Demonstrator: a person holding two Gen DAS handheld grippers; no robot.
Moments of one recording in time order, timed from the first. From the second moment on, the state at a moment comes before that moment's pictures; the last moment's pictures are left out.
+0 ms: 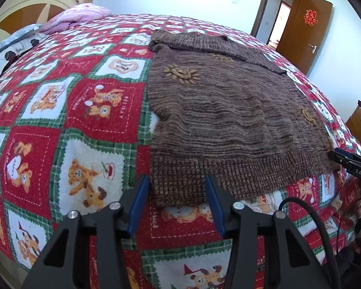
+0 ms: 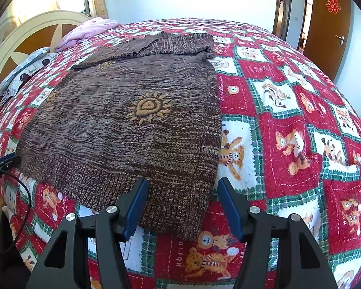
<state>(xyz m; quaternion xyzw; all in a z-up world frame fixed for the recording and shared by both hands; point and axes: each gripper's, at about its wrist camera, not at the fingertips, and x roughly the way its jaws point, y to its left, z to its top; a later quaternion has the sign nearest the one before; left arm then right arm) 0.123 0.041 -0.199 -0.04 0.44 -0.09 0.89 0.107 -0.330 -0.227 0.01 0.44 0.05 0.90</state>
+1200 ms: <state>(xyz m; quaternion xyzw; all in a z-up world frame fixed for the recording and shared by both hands) 0.121 0.044 -0.187 -0.08 0.40 -0.14 0.90 0.096 -0.352 -0.220 0.09 0.48 0.10 0.87</state>
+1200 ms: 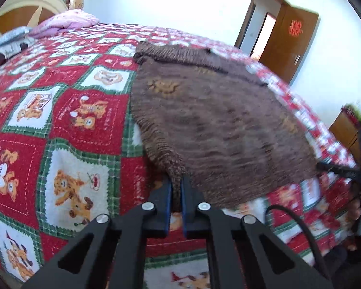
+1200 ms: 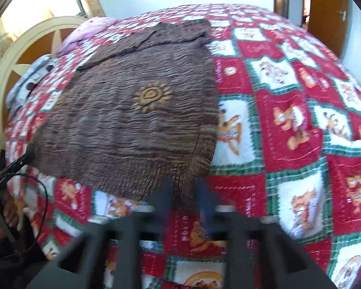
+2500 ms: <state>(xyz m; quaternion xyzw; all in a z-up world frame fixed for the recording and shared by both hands) 0.180 0.090 -0.103 -0.25 0.31 -0.21 0.89 0.153 -0.415 -0.096 0.30 0.30 0.18 0.89</state>
